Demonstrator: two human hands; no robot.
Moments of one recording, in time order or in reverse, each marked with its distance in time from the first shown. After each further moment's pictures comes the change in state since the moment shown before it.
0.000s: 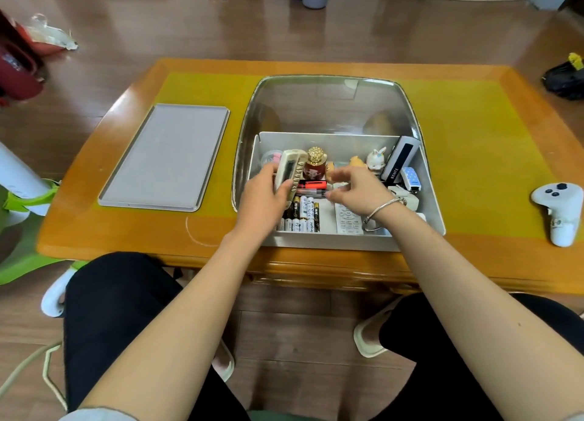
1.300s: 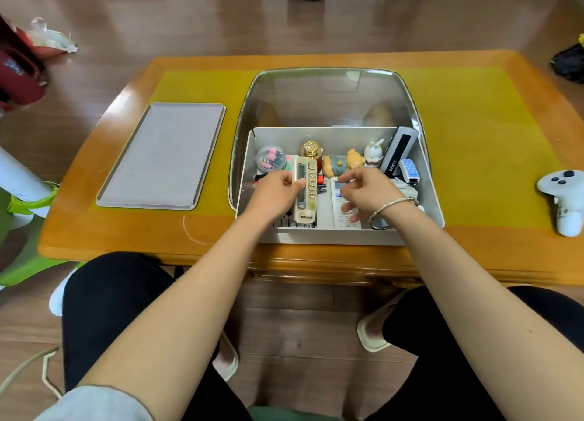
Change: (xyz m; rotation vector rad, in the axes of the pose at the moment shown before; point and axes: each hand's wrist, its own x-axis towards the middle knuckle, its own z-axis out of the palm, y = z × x) left_hand 0.018 0.007 0.019 0.070 -0.282 -0.185; right_hand -0.003 0.025 -0.004 0.233 -0.004 0.243
